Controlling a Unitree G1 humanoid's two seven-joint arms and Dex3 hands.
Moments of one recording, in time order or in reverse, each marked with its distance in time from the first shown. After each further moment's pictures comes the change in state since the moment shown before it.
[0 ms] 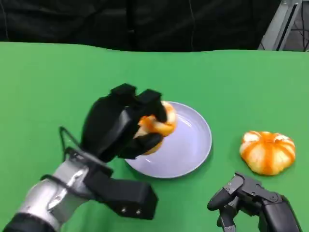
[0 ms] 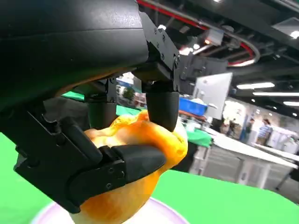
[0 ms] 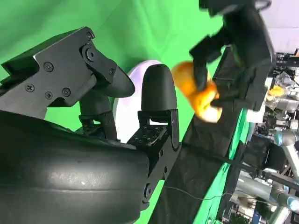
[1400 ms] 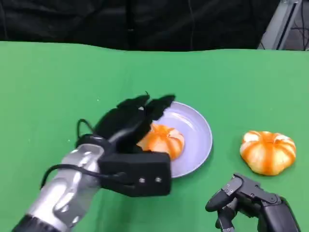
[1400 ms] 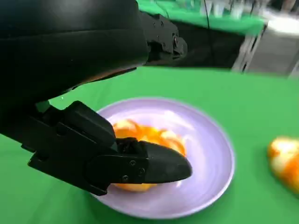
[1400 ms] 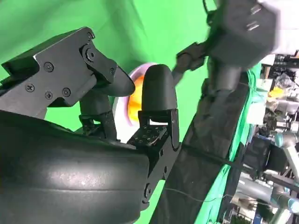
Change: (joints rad) left arm 0.058 0.005 0.002 -0.269 -0.168 0.451 -0.660; right arm 0.014 0.004 0.014 -0.024 -0.004 0.011 -0.001
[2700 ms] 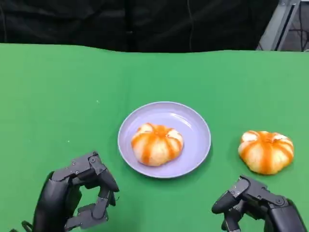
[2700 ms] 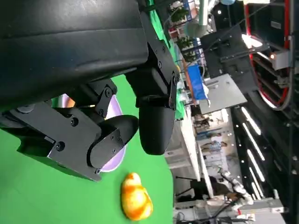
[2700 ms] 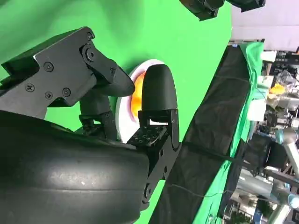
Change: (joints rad) left arm 0.581 -0.164 0.353 -0.101 -0.800 -0.595 -0.130; right arm 0.025 -0.018 -0.031 -0.016 0.013 -0.004 0.016
